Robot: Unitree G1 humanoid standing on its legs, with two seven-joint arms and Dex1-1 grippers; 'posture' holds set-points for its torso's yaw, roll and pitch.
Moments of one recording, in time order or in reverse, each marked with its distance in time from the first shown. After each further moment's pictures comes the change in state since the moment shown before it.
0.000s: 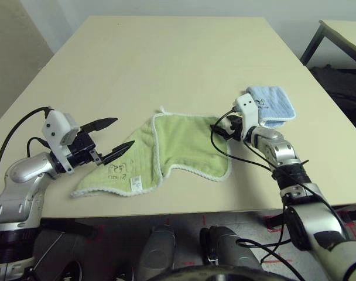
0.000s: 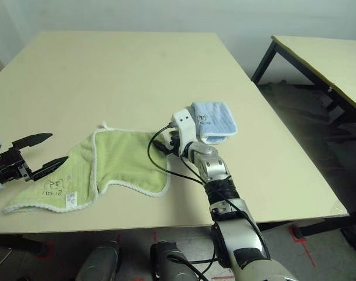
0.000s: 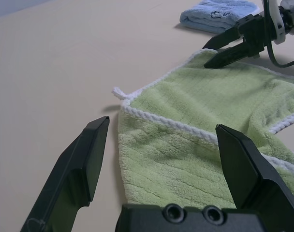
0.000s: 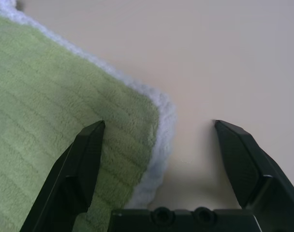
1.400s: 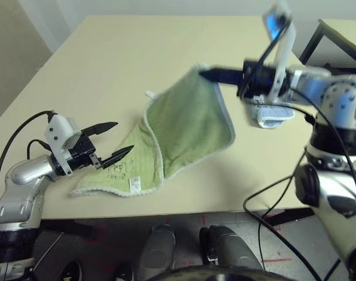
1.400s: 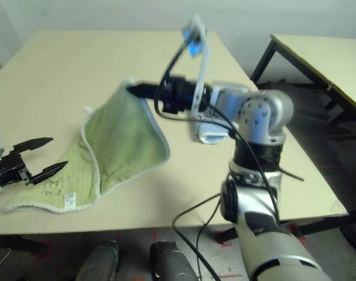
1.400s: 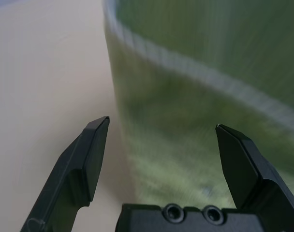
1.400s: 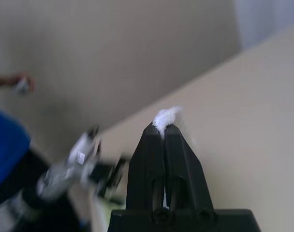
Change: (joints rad) left arm 0.005 0.001 -0.009 0.068 0.047 -0.070 -0.032; right arm -0.499 -0.037 -0.385 -0.529 0.696 0.897 -0.048
